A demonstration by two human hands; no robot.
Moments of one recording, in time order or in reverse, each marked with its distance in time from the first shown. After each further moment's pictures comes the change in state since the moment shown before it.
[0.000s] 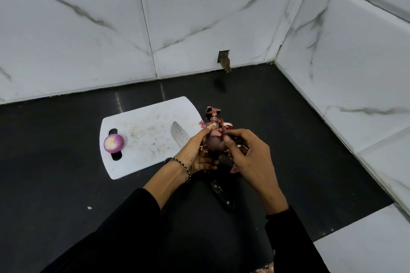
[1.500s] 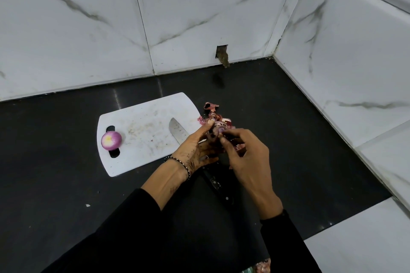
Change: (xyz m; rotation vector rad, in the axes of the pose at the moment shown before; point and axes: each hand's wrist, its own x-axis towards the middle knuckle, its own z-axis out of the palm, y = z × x) left_hand 0.004 -0.007 -0.002 -0.123 -0.058 0.045; right_hand -0.013 -0.002 0.008 -0.132 0.104 -0.110
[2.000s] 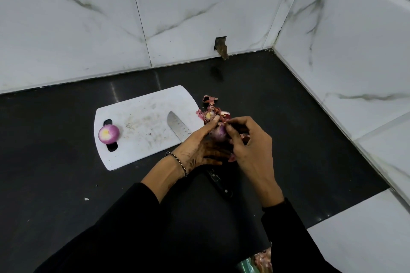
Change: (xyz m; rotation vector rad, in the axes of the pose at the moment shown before) left_hand -0.007 -0.004 0.004 0.253 -0.173 -0.034; right_hand 0.006 -0.003 -0.004 0.099 0.017 0.113
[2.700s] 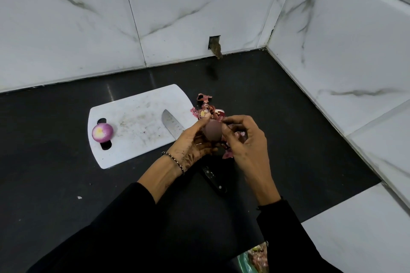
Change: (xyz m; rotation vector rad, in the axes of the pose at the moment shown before) left_hand 0.003 -0.003 0.009 -0.305 0.165 0.101; right_hand -0.007 0.006 -0.006 0.163 -0.011 0.057
